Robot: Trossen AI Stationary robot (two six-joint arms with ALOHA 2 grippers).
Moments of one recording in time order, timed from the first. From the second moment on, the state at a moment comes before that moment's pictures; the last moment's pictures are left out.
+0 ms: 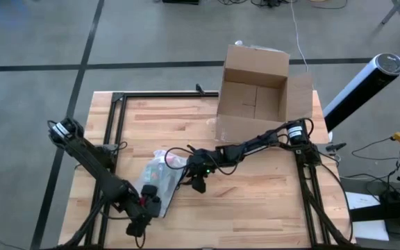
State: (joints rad) left arm -0.80 1.53 0.93 -0.56 -0.05 -0.60; right arm 0.08 2.10 1.28 0.15 -0.28 0.41
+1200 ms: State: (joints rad) left arm -0.78 1.74 0.93 -0.52 -0.35 -0.59; right arm 0.06 2.10 1.30 0.15 -0.21 0.39
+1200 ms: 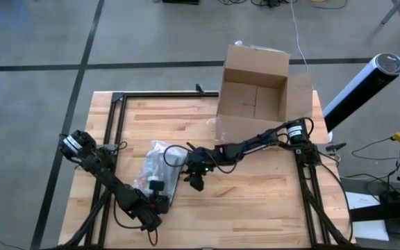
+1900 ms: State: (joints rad) left arm -0.77 1.74 0.93 -0.47 -0.30 -0.54; right arm 0.05 2.22 1.42 0.10 -0.17 0.27
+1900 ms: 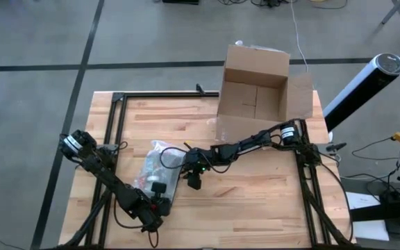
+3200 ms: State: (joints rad) left arm -0.80 1.74 0.93 -0.45 -0.22 -0.62; right arm -0.03 2.25 1.59 -0.33 -0.20 0.09
